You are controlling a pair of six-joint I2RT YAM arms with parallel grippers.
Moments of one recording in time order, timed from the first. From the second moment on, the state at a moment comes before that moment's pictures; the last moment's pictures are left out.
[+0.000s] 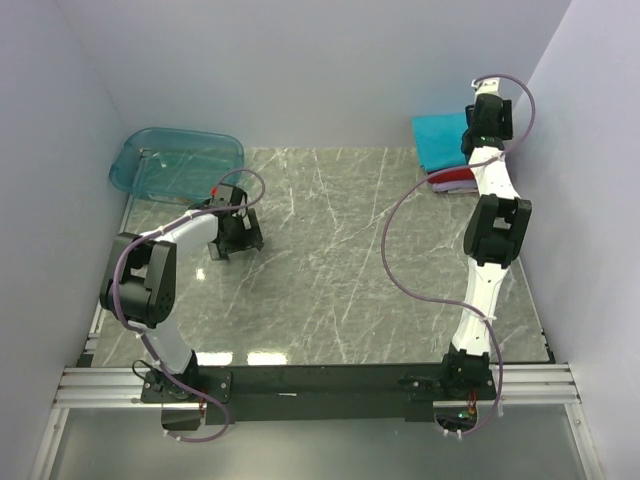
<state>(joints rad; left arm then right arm) -0.25 1.73 1.08 -0.48 -0.07 -0.53 -0.16 2.38 2.19 -0.10 0.45 -0.42</state>
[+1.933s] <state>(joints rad) -0.26 0.18 0.54 -0.45 -0.66 -0.65 0.11 0.10 0.58 -0.37 0.32 0.32</state>
